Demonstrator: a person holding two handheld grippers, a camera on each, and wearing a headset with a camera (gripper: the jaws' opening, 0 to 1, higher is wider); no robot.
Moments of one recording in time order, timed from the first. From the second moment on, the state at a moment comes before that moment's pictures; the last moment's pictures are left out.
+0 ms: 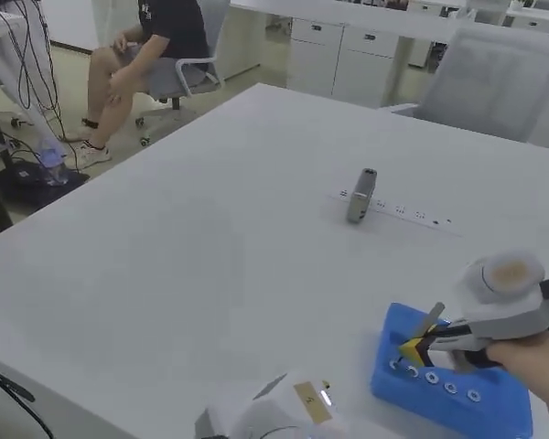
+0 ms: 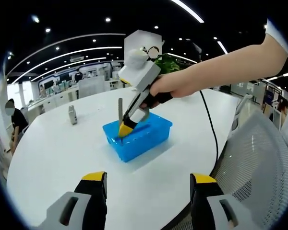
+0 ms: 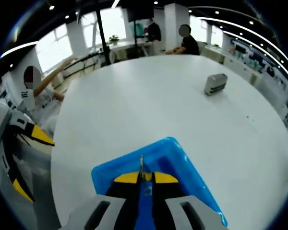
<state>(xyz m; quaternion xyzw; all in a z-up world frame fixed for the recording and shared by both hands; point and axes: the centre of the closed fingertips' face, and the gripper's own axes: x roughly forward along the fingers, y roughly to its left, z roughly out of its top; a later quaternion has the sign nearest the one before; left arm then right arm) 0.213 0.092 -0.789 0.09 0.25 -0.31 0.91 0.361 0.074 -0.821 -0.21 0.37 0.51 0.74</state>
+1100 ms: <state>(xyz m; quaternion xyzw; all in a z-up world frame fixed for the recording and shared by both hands) 0.203 0.019 -0.712 -0.07 0.21 -0.53 0.82 0.198 0.007 -0.821 -0.23 0.37 0.66 0.61</state>
